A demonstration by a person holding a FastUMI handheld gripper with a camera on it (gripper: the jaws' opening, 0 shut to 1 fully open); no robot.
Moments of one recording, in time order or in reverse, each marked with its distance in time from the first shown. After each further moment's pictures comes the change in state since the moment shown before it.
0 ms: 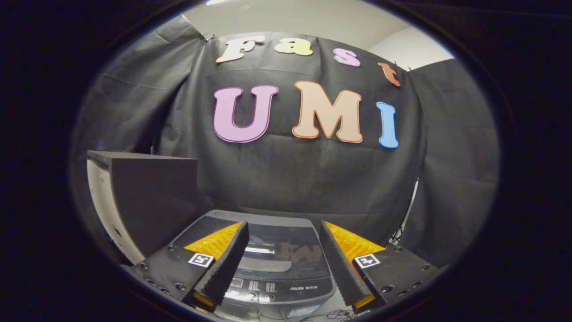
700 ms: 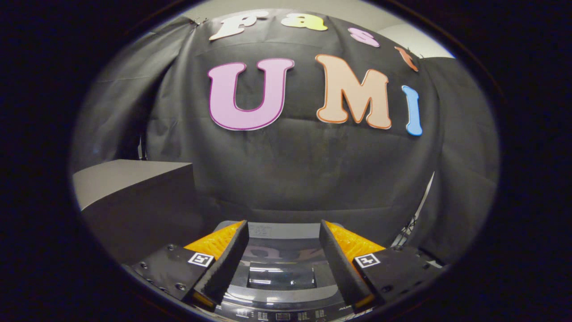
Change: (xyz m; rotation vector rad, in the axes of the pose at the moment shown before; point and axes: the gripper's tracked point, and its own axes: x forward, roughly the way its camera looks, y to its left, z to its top) arm 0.117 0.080 0.042 0.039 0.147 -0.004
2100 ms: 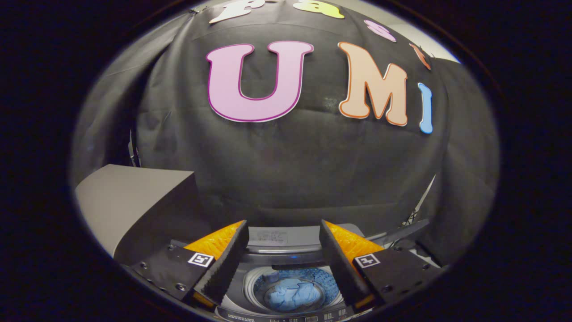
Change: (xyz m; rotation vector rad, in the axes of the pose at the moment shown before) arm 0.051 0.062 0.013 -0.026 0.177 -0.039
